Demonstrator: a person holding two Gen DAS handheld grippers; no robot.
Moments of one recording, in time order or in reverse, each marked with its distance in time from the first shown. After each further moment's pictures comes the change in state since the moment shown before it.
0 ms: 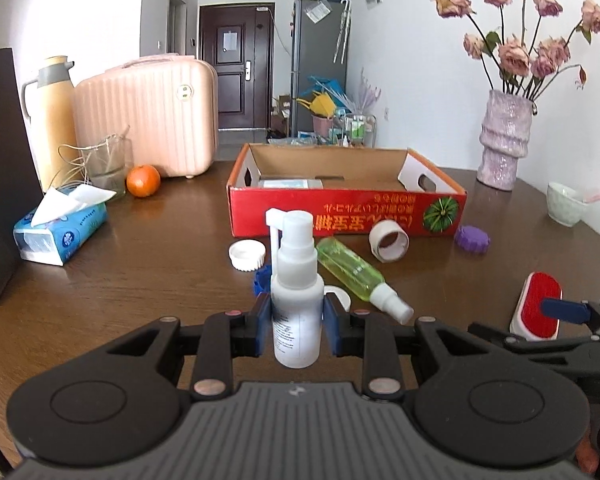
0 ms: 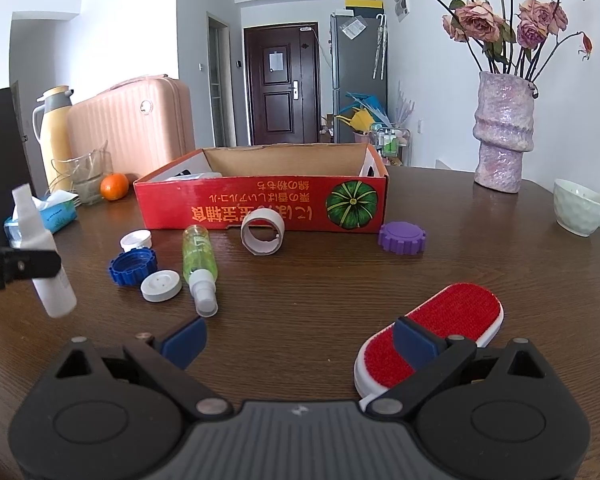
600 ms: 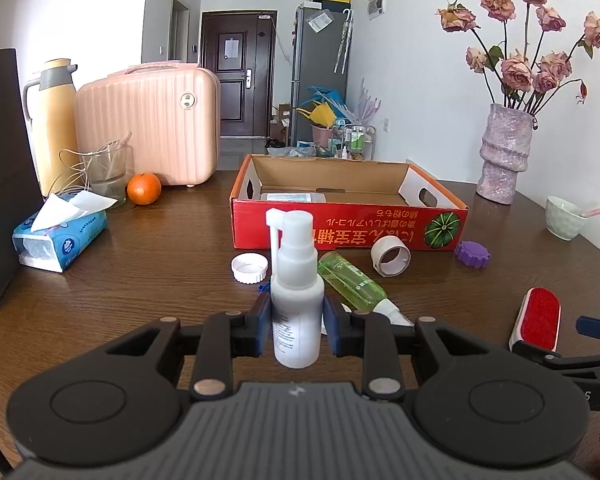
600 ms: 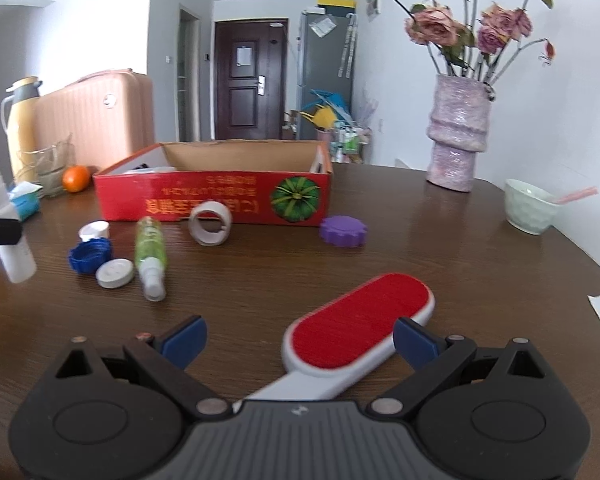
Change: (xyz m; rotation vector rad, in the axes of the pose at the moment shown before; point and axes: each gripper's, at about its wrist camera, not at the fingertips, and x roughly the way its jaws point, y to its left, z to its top) left arm 0.001 0.006 0.003 -0.016 -0.026 -0.013; right arm -0.018 -0.021 -0.006 0.001 0.024 -0.148
